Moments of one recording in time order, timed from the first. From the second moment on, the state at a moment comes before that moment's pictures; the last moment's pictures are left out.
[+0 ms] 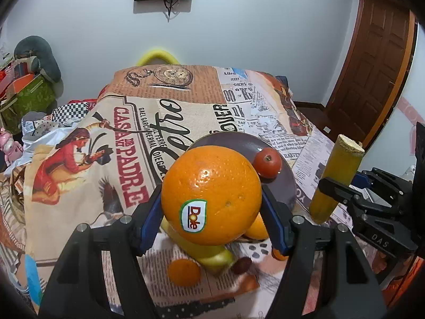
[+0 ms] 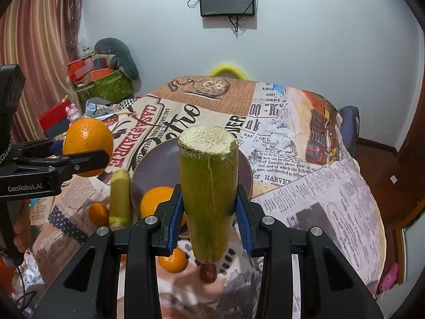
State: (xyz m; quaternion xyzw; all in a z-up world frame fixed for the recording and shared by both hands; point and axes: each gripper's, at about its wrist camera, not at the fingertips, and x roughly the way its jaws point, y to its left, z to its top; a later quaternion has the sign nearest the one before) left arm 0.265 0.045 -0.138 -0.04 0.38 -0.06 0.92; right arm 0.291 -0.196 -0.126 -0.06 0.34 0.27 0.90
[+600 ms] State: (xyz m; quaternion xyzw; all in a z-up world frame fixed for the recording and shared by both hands) left arm 0.322 0.047 -0.172 -0.05 0.42 -0.07 0.90; right arm 0.332 -0.166 -0.160 -0.06 0.37 0.28 0.88
